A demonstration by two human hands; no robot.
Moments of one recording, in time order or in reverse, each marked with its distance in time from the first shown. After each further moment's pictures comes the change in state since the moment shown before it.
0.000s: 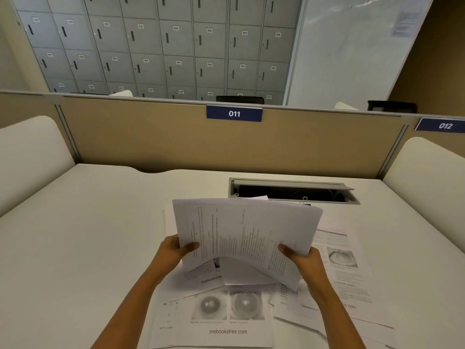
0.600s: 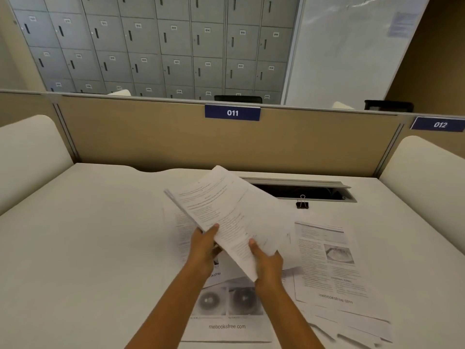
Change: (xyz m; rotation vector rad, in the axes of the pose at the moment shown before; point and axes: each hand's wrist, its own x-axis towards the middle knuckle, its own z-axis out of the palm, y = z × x) left_hand -0.006 0.051 0.075 -0.812 0.172 -0.250; right_hand -0.019 0.001 0.088 0.384 0.207 0.222
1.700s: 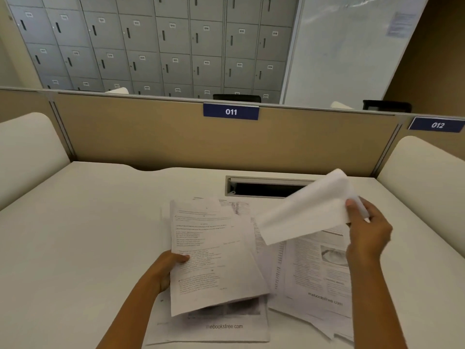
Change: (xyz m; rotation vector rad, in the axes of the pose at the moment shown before) left_hand 0.036 -0.006 -0.103 0.386 -0.062 -0.263; right_hand 0.018 -0.140 -0.093 -0.181 0.437 -0.587
